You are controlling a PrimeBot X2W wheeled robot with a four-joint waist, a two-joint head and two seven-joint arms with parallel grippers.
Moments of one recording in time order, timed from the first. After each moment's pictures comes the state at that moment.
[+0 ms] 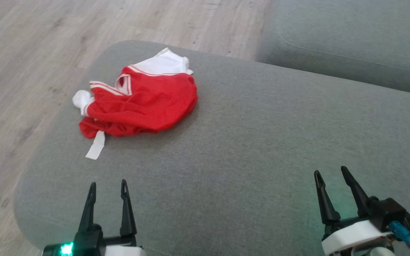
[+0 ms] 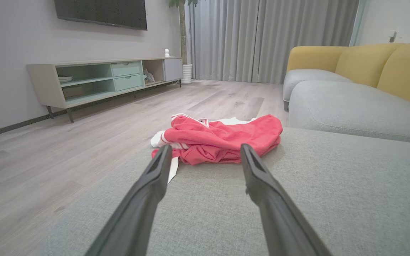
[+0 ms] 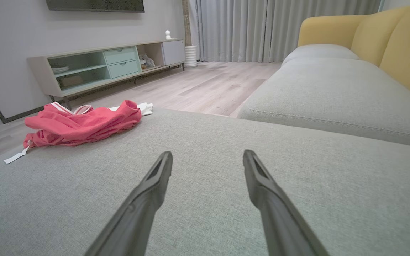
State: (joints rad) left arm 0.11 0.05 -0.21 0.14 -0.12 0.21 -0.26; right arm 0.06 -0.11 0.11 0.27 0.15 0.13 -0.25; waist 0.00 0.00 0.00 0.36
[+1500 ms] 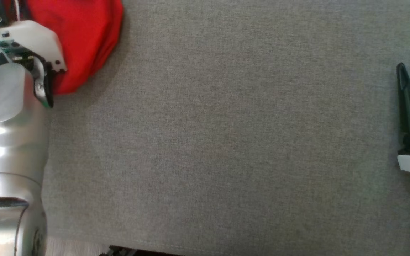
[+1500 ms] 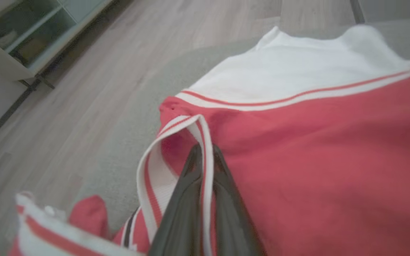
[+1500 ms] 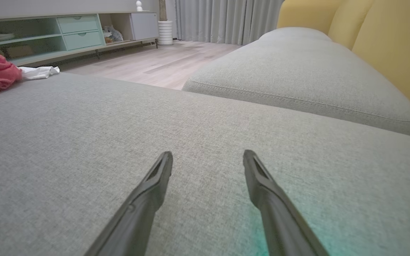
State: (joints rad) left arm -1.07 0.19 -0.07 1.06 -0.12 0.10 0.02; right arm -0.18 -0.45 0.03 0.00 0.22 0.13 -0.27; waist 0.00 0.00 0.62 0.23
